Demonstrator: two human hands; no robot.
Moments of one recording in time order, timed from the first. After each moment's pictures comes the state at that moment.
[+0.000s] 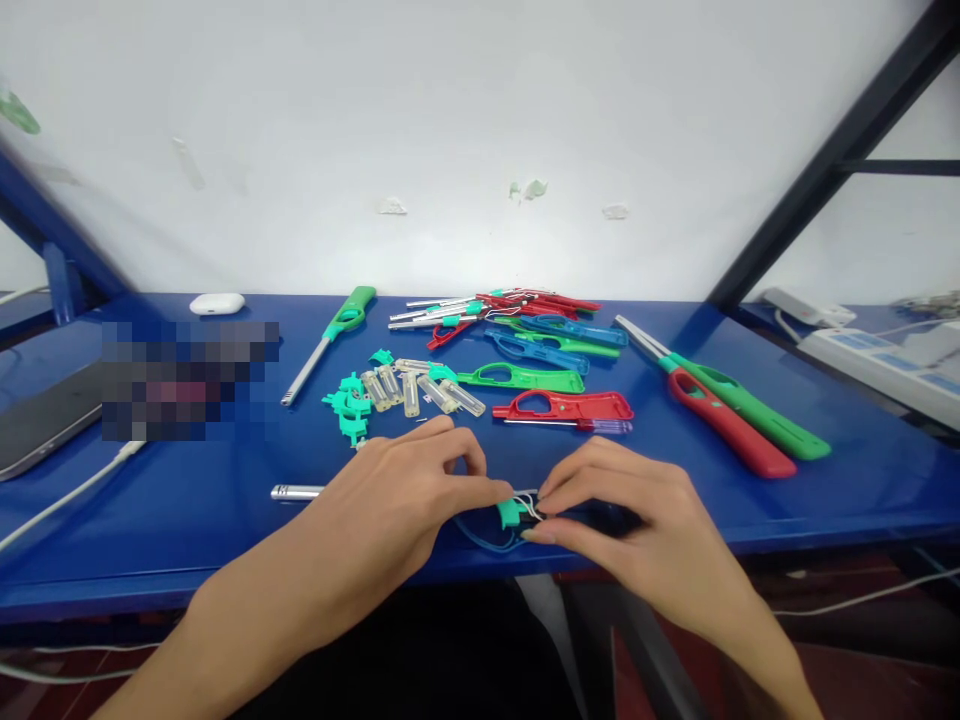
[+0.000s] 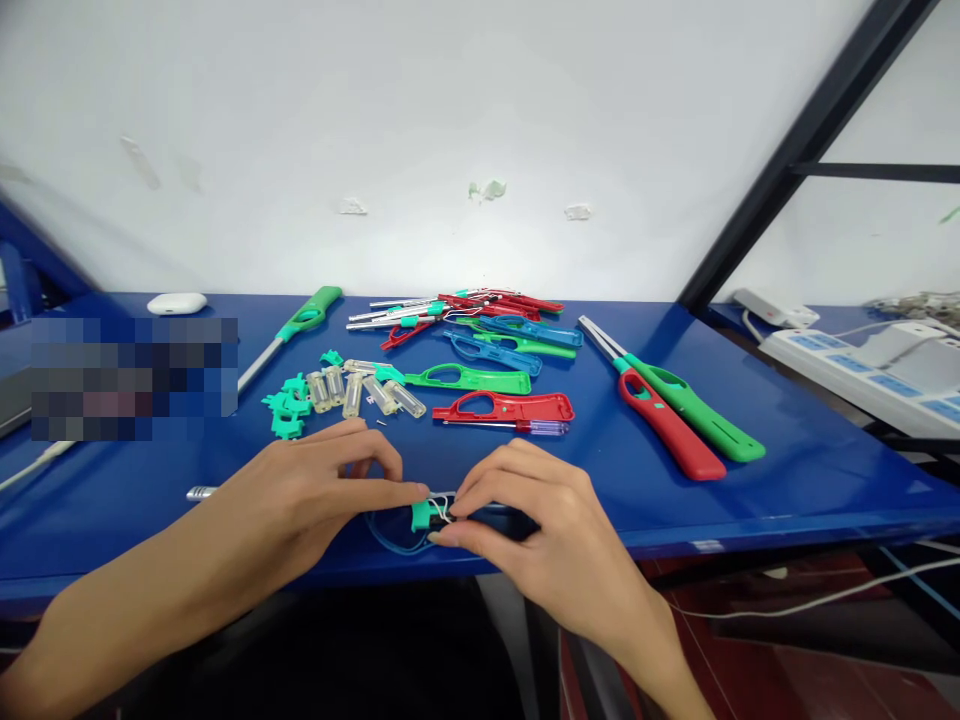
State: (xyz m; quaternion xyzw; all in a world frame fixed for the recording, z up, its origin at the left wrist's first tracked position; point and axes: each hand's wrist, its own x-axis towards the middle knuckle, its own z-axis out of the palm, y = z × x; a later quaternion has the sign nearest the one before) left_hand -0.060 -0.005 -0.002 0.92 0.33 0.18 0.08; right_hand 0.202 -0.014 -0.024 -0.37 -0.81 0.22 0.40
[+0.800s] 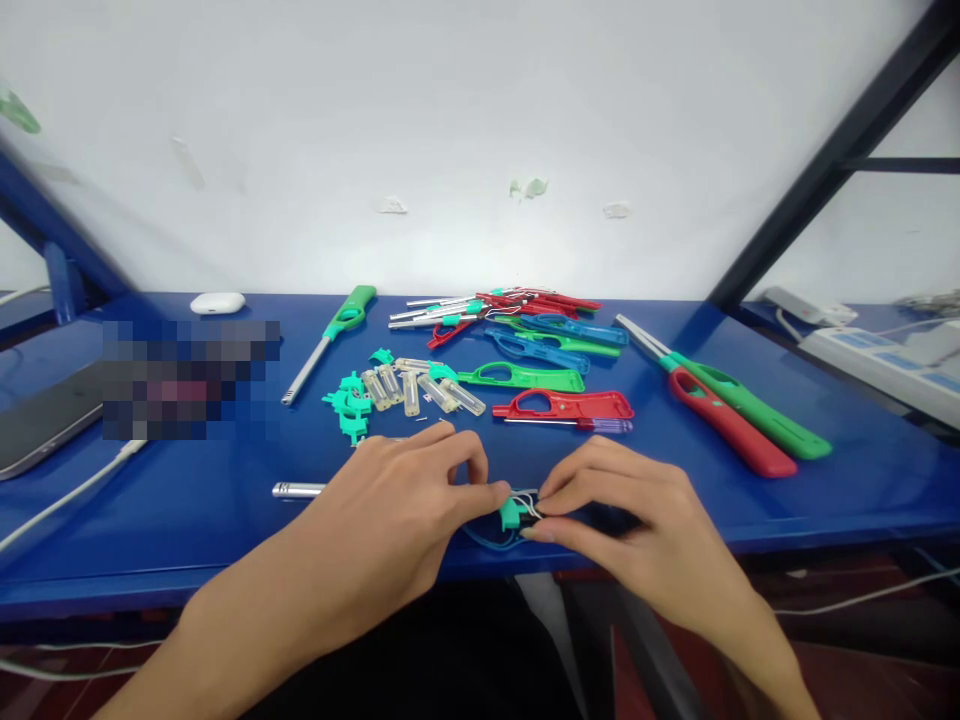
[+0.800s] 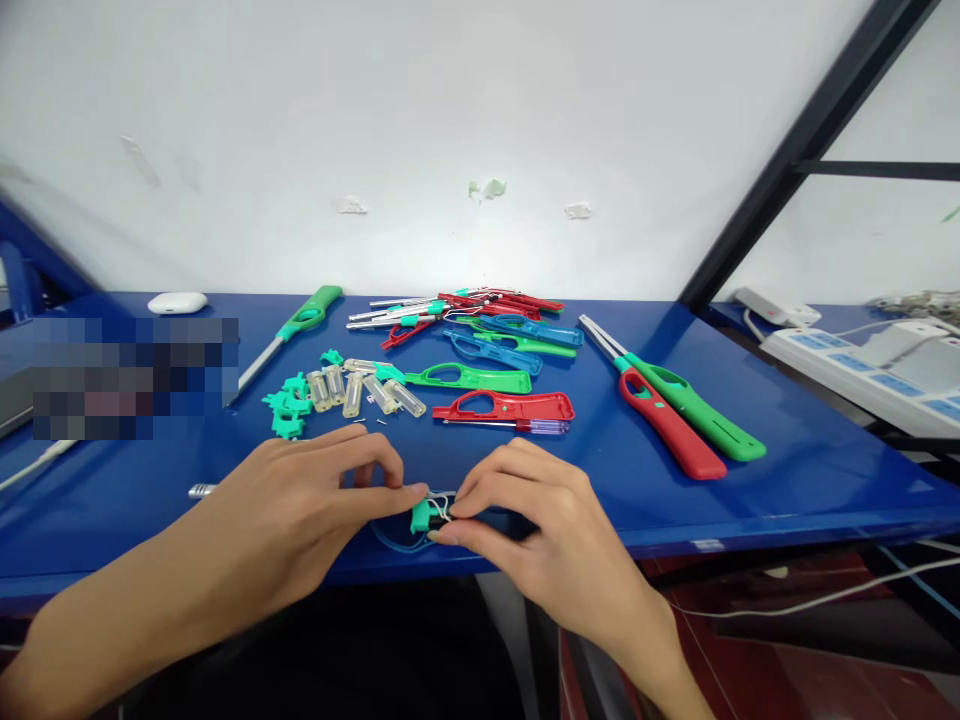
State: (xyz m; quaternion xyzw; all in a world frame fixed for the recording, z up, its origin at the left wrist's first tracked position) left_hand -0.056 -0.015 0.005 0.93 0.33 0.16 0.01; right_hand 0.203 -0.015 -0.022 -0.36 -0.82 0.20 0.39
